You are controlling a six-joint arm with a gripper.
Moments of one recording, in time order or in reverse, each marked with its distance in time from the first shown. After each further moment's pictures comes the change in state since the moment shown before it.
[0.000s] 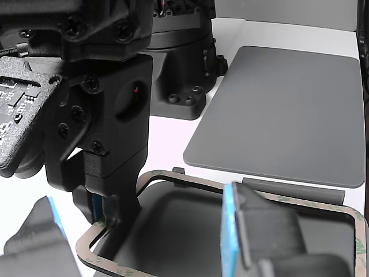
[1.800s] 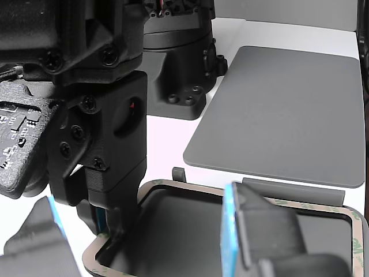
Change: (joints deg) arm -1.8 1.3 5.6 -4.9 -3.0 -2.9
